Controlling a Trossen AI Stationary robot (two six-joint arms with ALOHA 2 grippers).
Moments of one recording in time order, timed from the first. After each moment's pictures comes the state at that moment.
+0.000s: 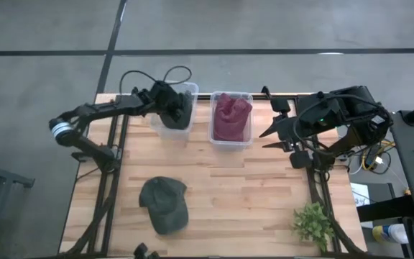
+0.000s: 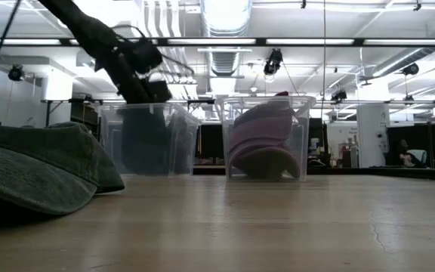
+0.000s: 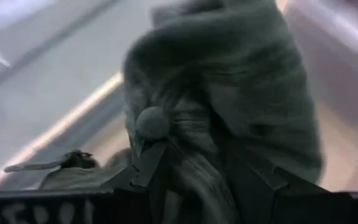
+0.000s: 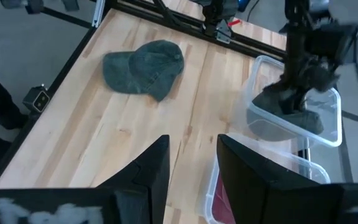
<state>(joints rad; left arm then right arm) 0.68 1.43 0.91 -0.25 -0.07 -0.06 0.20 1.47 2.19 -1.43 0.07 -0.16</state>
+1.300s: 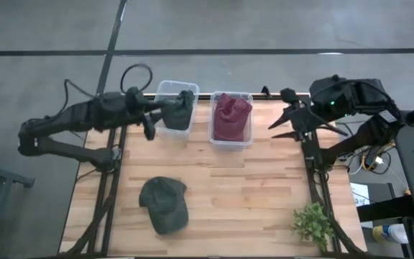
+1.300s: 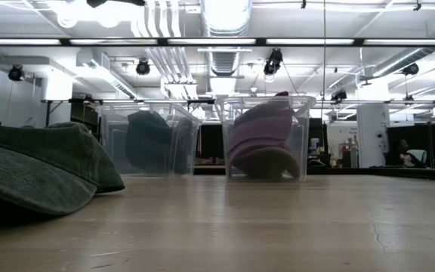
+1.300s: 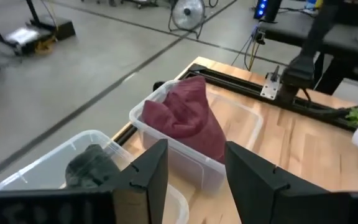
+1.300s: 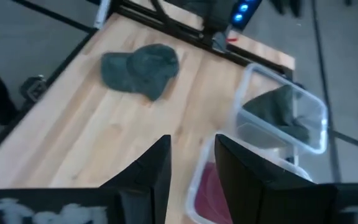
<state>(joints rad) 0.12 0.90 1.21 -0.64 -0.33 -0.20 0.04 1.32 2.02 -1.36 -0.09 -0.33</state>
